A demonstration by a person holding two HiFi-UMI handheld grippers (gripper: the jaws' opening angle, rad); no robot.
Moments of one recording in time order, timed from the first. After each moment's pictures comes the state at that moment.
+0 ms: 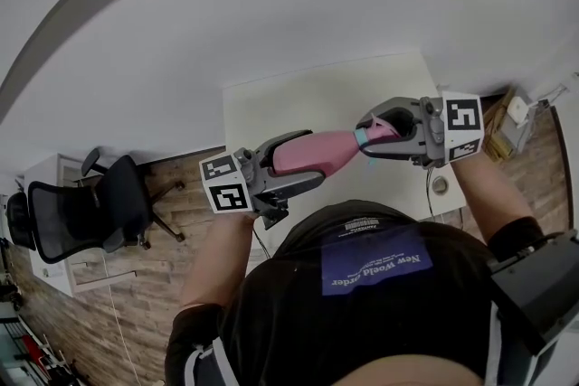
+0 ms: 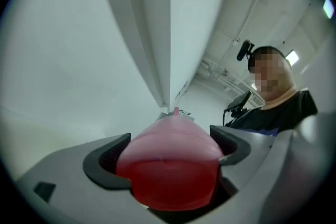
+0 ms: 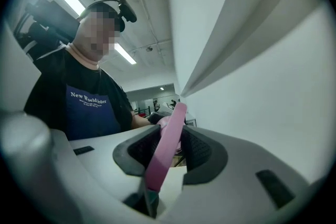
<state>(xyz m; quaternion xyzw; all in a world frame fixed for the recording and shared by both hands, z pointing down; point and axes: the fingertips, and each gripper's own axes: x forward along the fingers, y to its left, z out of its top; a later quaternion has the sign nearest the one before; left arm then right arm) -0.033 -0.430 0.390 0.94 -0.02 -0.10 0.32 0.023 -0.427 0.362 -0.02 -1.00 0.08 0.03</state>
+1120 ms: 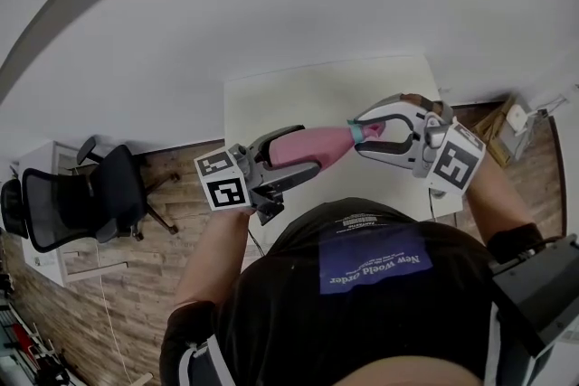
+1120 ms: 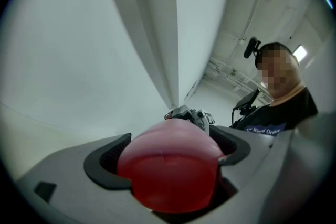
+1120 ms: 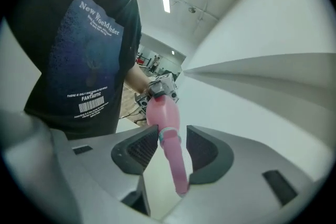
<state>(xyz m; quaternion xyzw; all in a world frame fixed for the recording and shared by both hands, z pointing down) -0.041 -0.438 0.404 0.94 -0.08 -0.09 0.32 0.017 -0.419 0.386 0.05 -0.93 -0.27 0.23</state>
